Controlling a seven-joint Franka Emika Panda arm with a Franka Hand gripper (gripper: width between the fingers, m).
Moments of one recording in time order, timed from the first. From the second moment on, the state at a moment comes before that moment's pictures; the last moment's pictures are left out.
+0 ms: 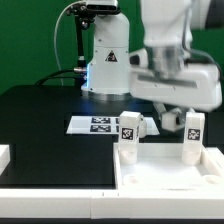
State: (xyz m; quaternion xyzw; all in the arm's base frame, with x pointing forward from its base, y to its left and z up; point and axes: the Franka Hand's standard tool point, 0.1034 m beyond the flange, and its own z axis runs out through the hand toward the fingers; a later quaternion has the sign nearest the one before) arm 0.417 0.083 0.064 -0.93 0.37 0.05 0.08
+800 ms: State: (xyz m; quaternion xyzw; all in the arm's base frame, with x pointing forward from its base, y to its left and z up) arm 0.415 -0.026 0.082 -0.97 0.23 0.01 0.09
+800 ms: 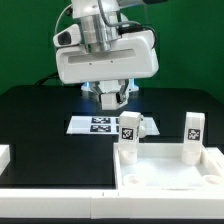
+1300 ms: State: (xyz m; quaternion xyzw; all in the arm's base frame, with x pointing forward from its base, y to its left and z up) arm 0.418 -0.102 0.023 -1.00 0.04 0.02 0.02
